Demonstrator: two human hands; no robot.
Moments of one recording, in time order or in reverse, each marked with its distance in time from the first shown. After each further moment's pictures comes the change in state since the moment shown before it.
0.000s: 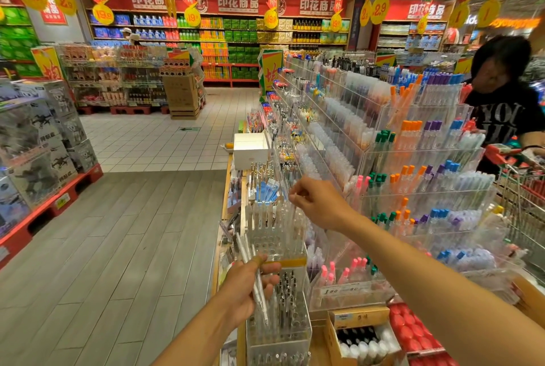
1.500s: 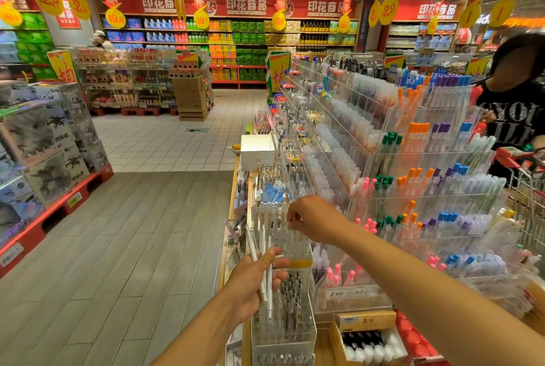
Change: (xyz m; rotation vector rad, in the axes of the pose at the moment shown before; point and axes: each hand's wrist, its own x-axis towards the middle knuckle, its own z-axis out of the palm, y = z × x) left_hand -0.010 0.006 0.007 0.072 -0.056 0.079; right_hand 0.004 0.004 0.027 -0.376 -0.155 -0.134
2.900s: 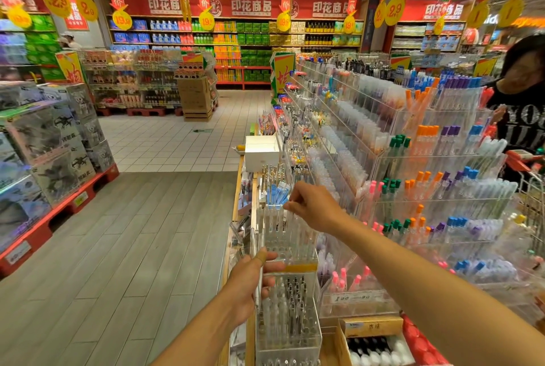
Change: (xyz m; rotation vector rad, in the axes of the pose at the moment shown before) left_hand 0.004 0.005 -0.013 0.133 0.101 -0.011; right_hand 0.021 0.002 -0.004 0.275 0.124 0.078
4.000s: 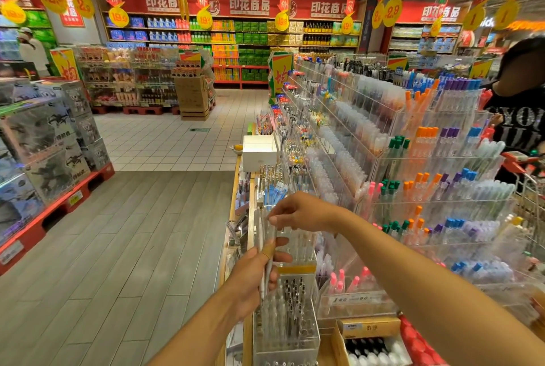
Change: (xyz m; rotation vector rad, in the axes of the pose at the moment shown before) left_hand -0.002 0.010 0.007 -0.034 -0.204 0.107; right_hand 0.003 -0.023 -0.008 0.237 -0.386 0.043
